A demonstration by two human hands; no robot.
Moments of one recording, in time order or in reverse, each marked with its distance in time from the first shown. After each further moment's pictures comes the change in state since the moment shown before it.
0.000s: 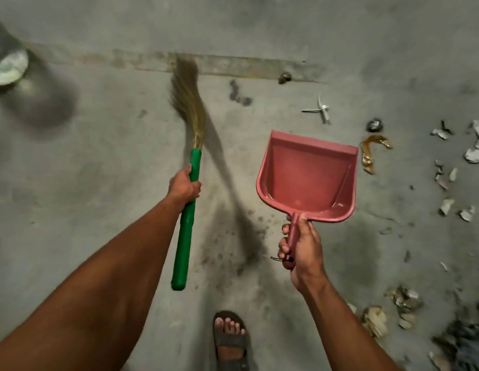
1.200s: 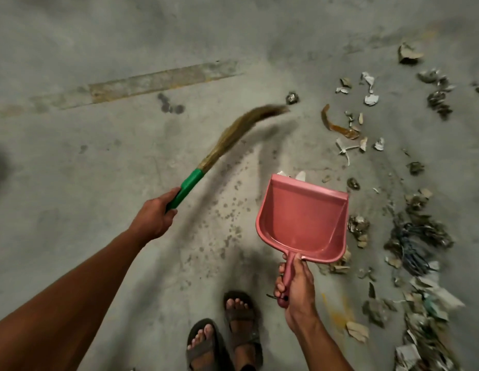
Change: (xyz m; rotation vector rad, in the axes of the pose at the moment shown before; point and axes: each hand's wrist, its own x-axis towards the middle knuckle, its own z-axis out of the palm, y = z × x) left_hand -0.130 0.025 -0.034 0.691 -0.307 0.688; right_hand -0.155 0.070 -0.091 0.267 0.385 0.088
